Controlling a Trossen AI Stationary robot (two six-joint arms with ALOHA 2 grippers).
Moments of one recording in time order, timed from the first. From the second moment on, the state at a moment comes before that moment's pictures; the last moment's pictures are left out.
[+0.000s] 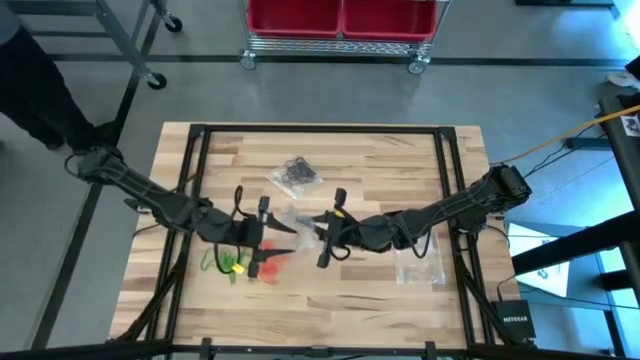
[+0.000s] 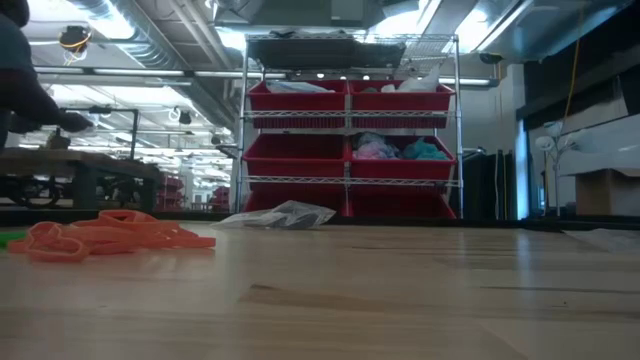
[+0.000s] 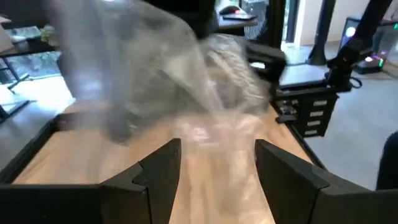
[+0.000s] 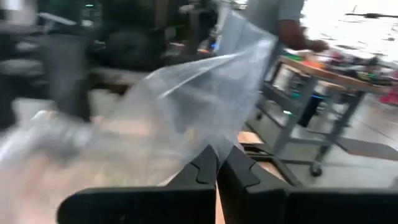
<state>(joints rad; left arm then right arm) -0.47 1.21 0.92 0.07 -0.42 0.03 0.36 1.67 1.22 0.38 0.61 -0.19</state>
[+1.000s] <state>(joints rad) -0.43 1.07 0.92 -0.11 -0.50 -0.04 0.34 1.68 1.22 0.40 0.47 -0.38</state>
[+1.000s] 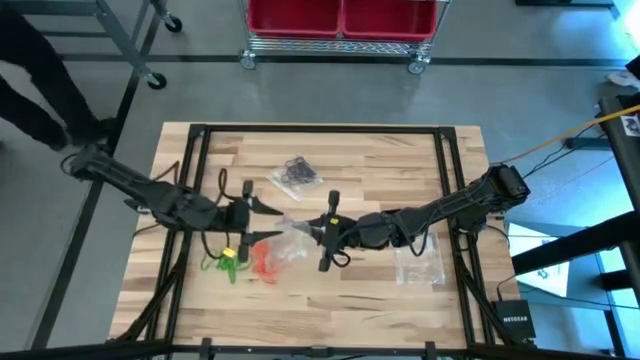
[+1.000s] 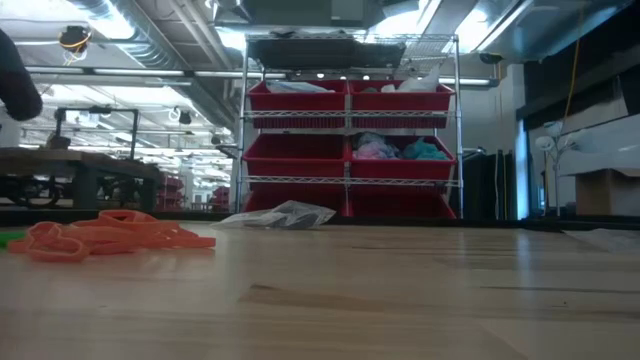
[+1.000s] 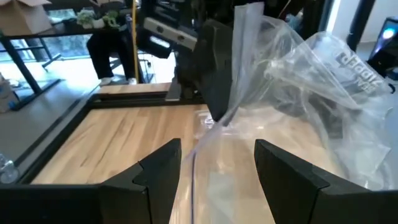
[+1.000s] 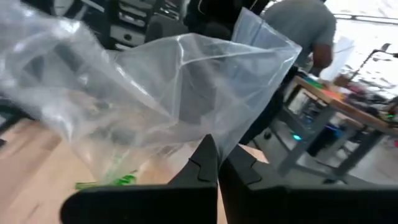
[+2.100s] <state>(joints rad) -0.40 1.08 0.92 -0.18 -0.49 0.02 0.34 1.65 1.22 0.24 0.60 -0.03</state>
